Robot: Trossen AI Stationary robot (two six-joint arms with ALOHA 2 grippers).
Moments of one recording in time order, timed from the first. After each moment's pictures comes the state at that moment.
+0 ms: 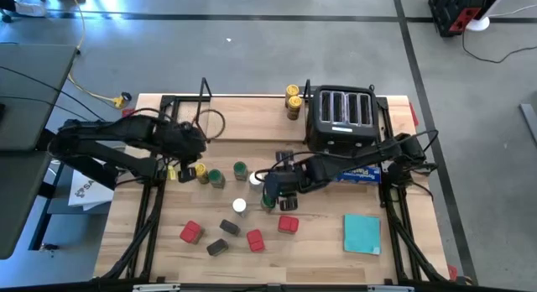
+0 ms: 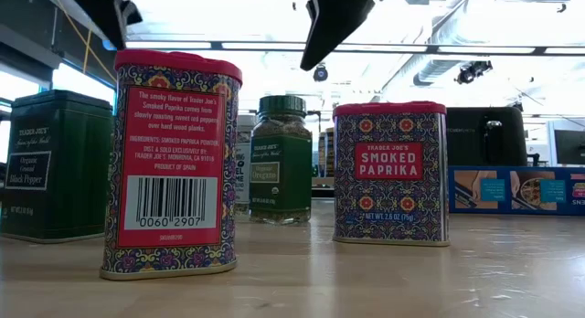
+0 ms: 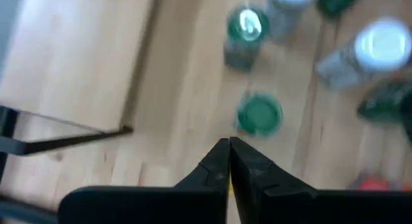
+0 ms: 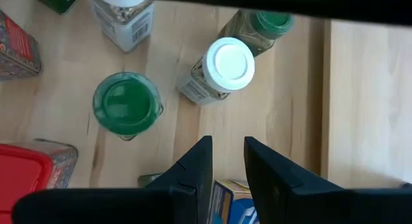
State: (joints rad) left arm -0.05 1.07 1.18 -1.31 -0.18 -0.20; right arm 0.24 1.90 1.70 -0.92 0.36 -0.02
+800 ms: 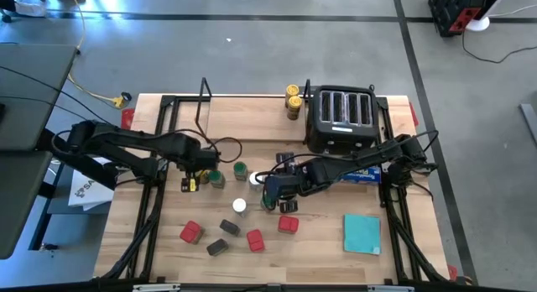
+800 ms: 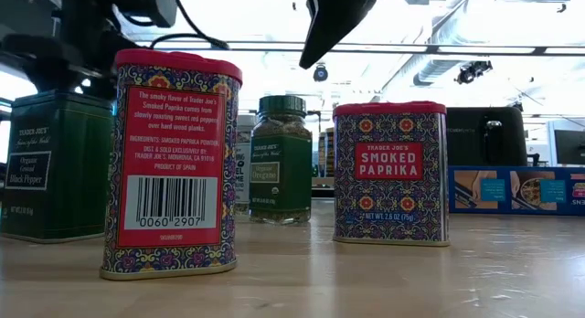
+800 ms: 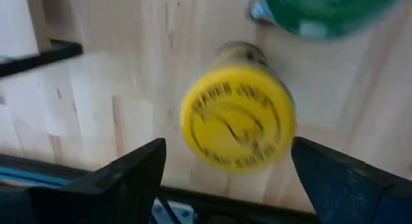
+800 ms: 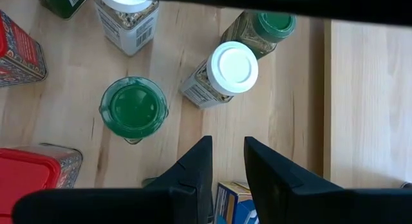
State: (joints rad) left arm -0.04 1.27 0.90 -1.25 -0.16 -0.14; right arm 0.26 1.90 1.70 -0.92 0.37 -0.01
